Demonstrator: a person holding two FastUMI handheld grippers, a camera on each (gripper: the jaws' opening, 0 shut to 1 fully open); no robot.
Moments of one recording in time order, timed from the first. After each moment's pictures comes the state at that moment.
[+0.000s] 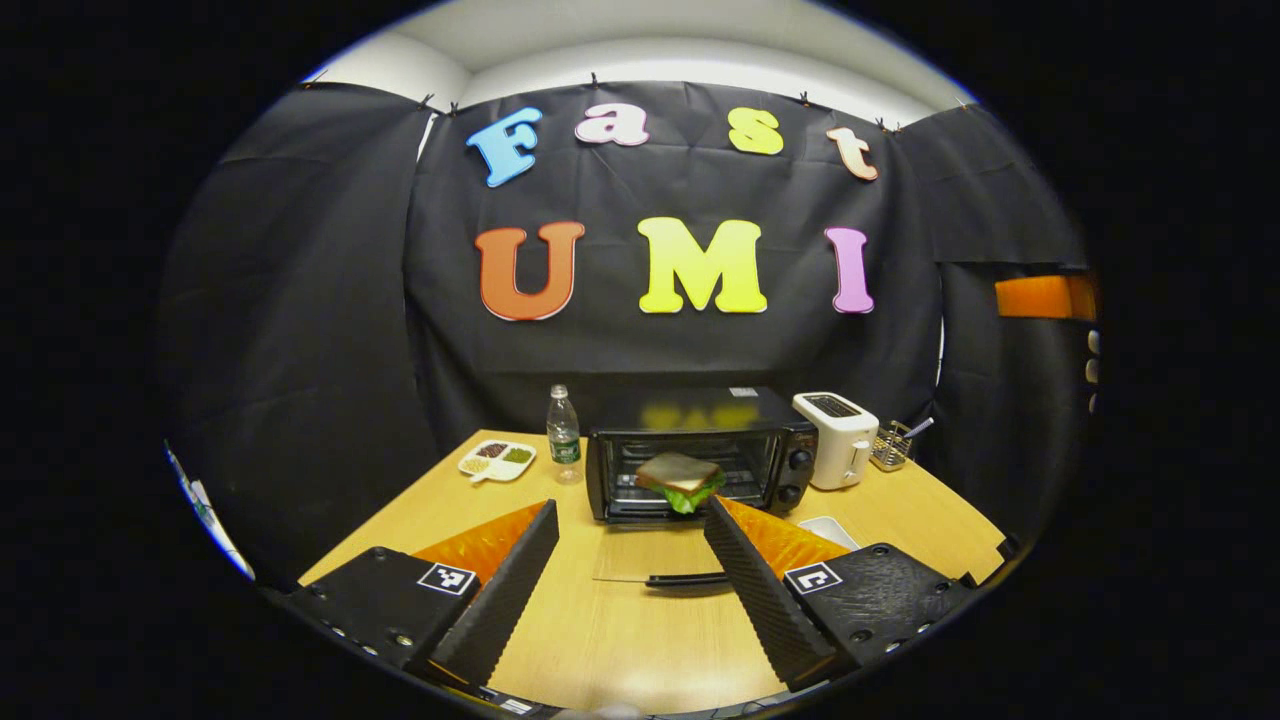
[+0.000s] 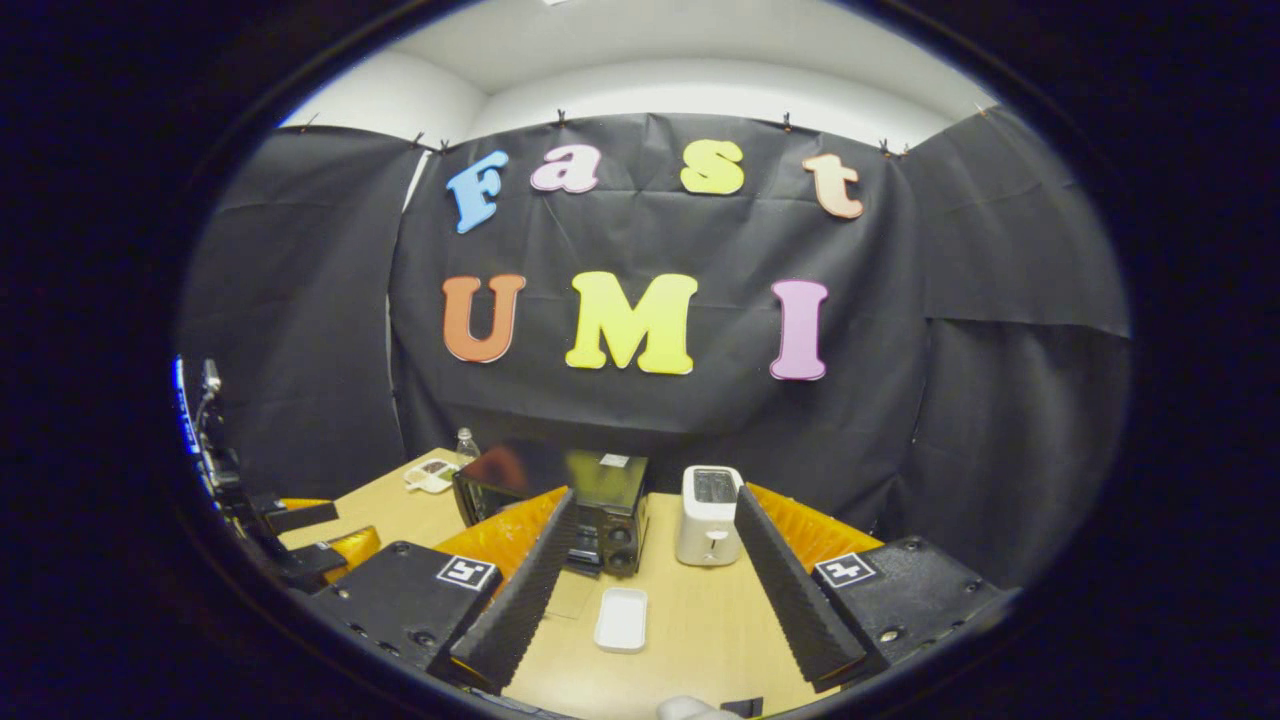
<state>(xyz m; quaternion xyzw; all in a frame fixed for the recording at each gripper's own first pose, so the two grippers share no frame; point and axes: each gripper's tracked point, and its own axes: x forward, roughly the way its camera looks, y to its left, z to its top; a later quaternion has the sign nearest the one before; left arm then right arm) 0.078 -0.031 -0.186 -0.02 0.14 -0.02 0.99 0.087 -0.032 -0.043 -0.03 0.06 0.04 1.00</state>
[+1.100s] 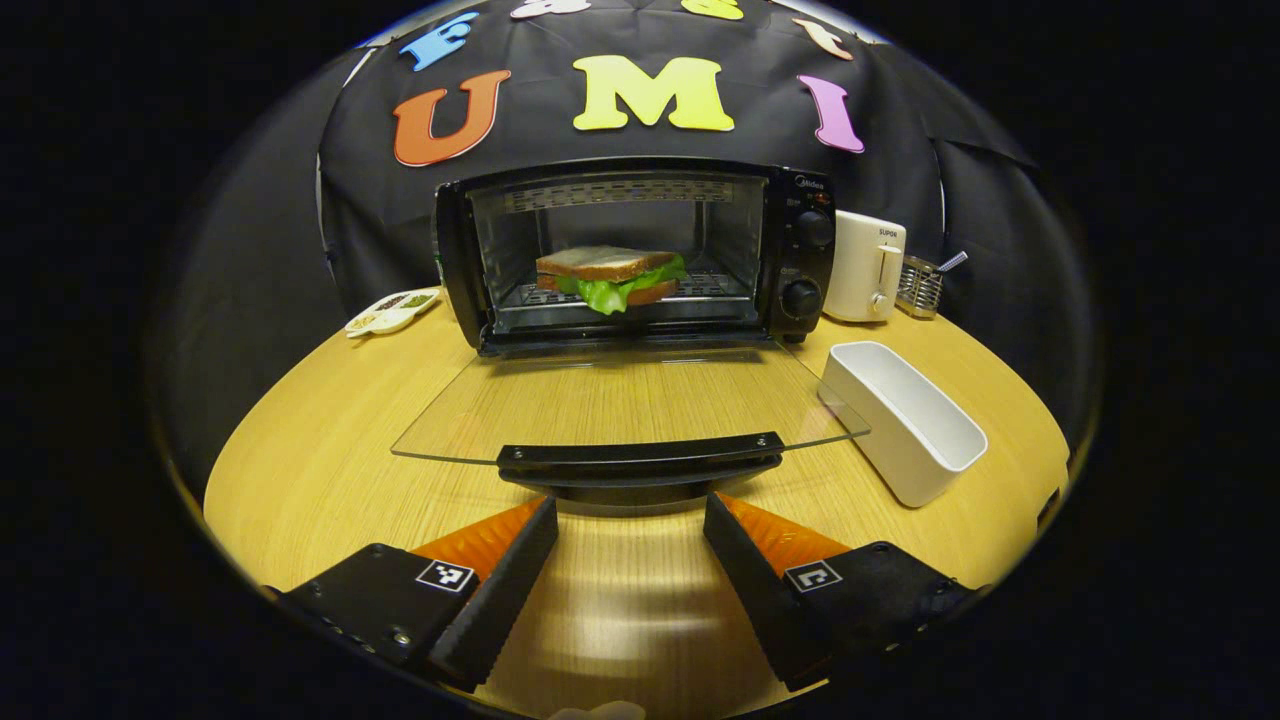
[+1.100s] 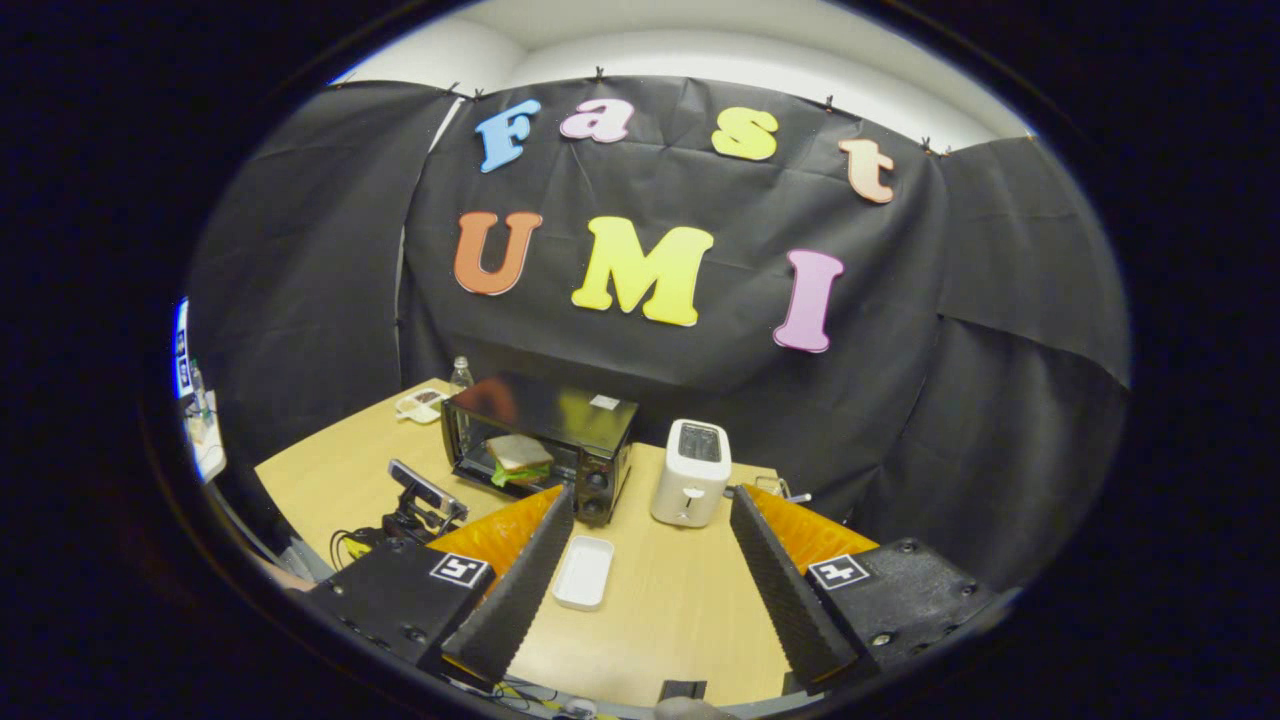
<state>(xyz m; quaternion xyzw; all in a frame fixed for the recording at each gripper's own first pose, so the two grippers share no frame) 0.135 -0.112 -0.422 0.01 0.31 -0.06 0.95 0.079 -0.052 -0.083 -0.10 0.13 0.04 0.99</state>
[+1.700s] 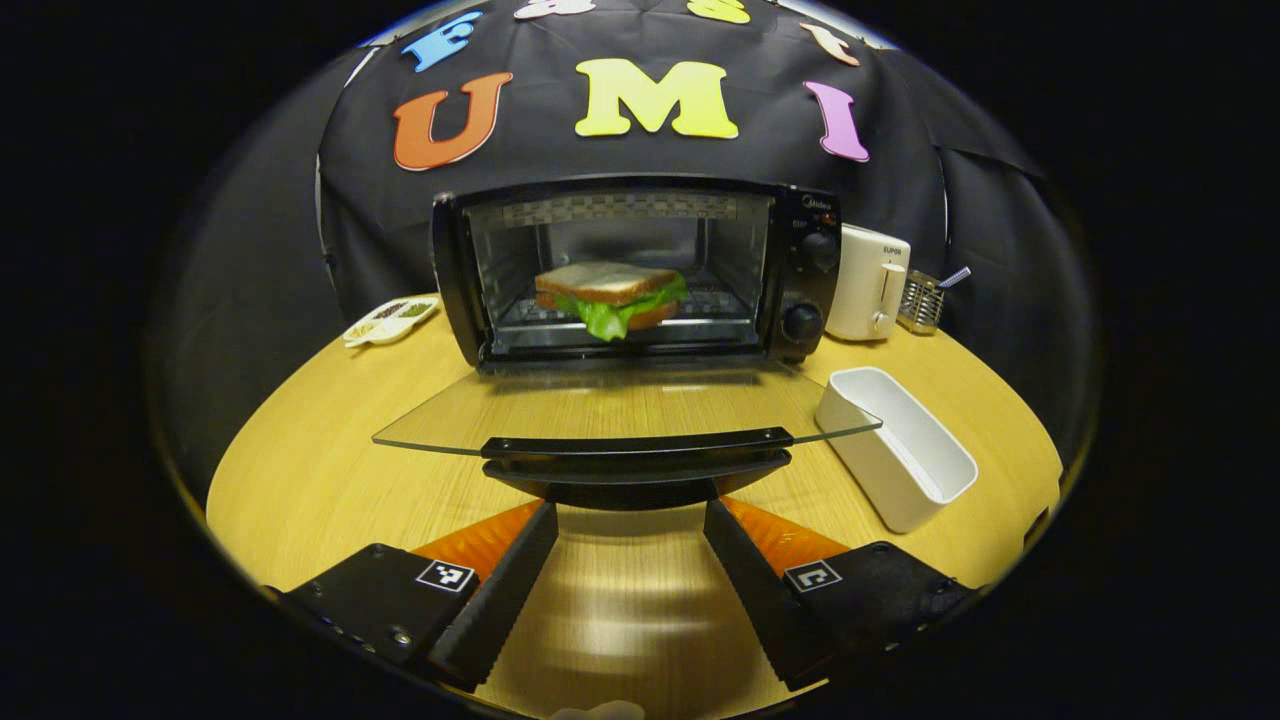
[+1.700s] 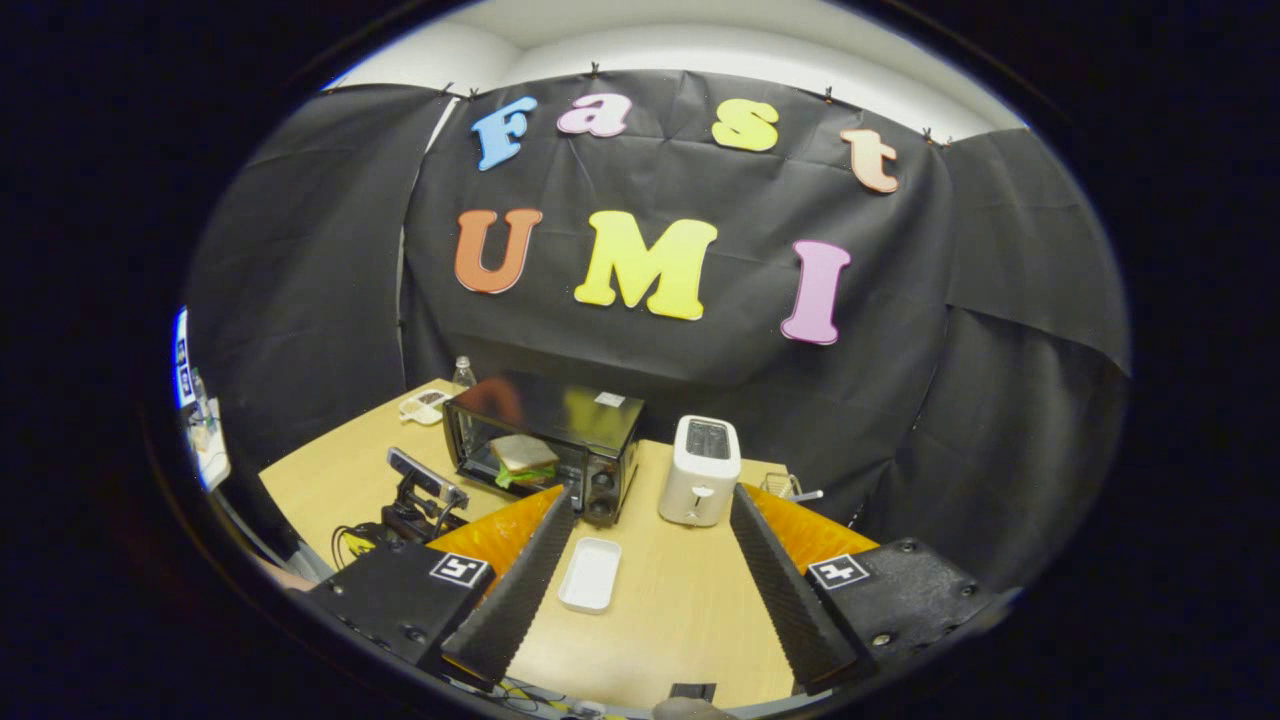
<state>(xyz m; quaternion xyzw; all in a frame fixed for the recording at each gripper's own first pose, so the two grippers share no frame) 0.155 -0.114 -0.386 0.00 0.28 -0.06 0.96 0.093 -0.049 -0.085 -0.08 0.14 0.05 0.99</state>
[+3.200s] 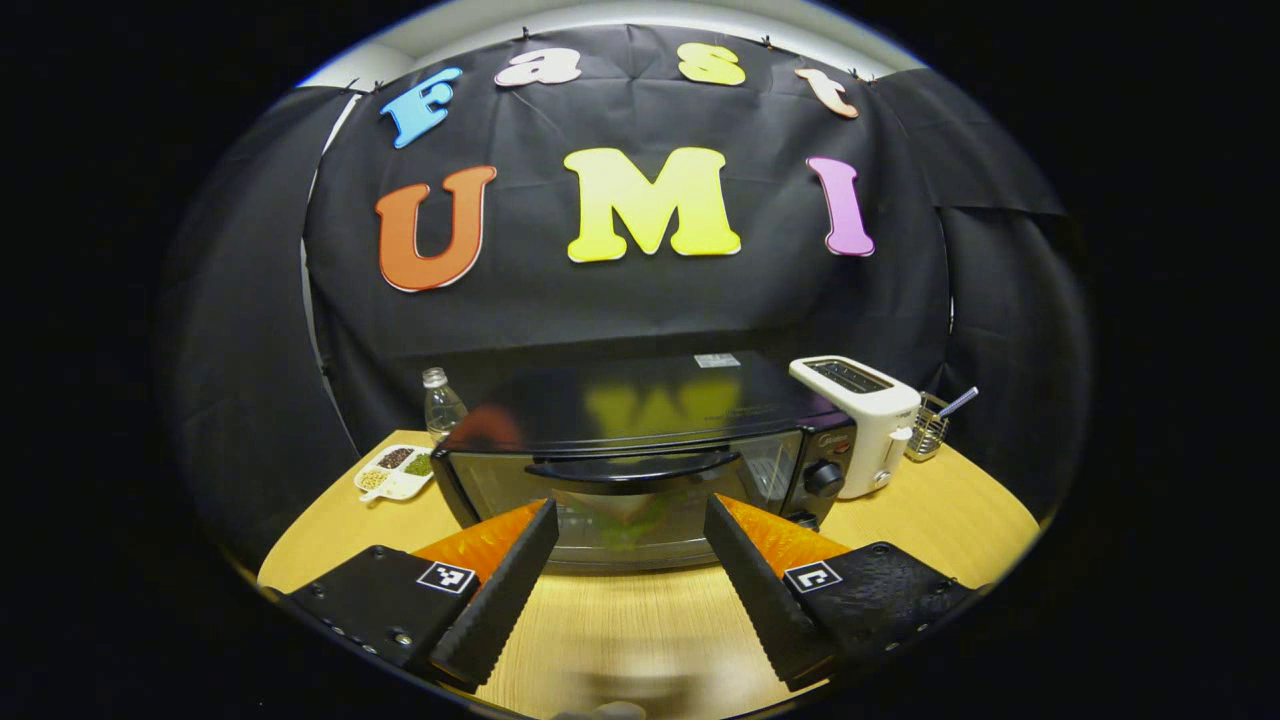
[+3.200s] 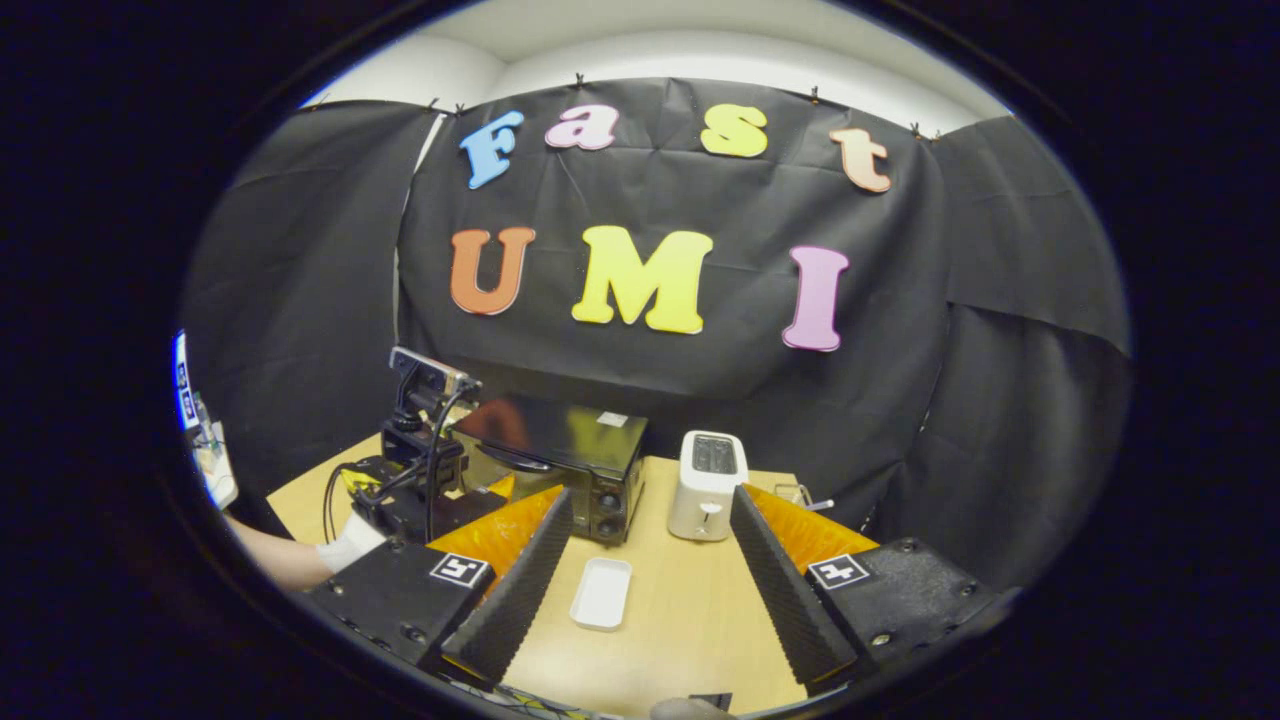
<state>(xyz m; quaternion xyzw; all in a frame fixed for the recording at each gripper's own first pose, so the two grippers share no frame) 0.241 -0.104 -0.231 0.01 0.16 -0.06 0.99 0.108 -0.034 -0.069 -0.06 0.11 0.06 0.99</state>
